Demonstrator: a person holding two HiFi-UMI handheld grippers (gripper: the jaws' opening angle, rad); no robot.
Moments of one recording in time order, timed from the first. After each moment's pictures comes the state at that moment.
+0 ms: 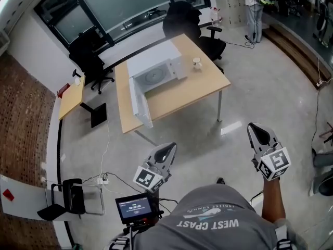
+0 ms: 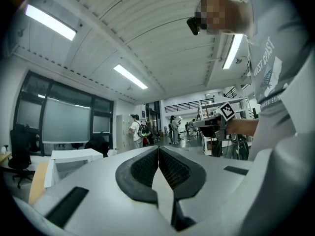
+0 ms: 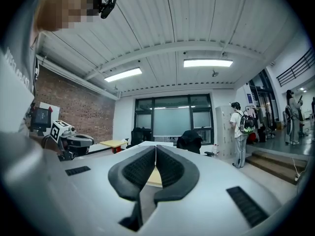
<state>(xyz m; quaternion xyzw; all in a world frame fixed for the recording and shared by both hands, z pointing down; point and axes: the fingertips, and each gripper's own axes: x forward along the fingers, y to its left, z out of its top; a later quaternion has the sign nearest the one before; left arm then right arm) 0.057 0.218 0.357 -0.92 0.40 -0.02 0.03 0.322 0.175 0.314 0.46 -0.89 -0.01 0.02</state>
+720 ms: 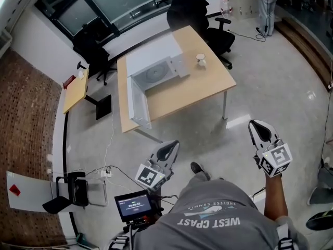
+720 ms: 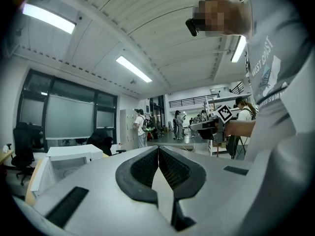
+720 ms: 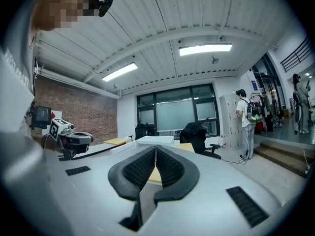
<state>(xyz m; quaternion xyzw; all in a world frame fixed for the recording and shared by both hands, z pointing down) 0.112 0.110 0.374 -0.91 0.42 -0.04 0.00 0.367 0.041 0.356 0.42 -0.90 0.04 0.03</state>
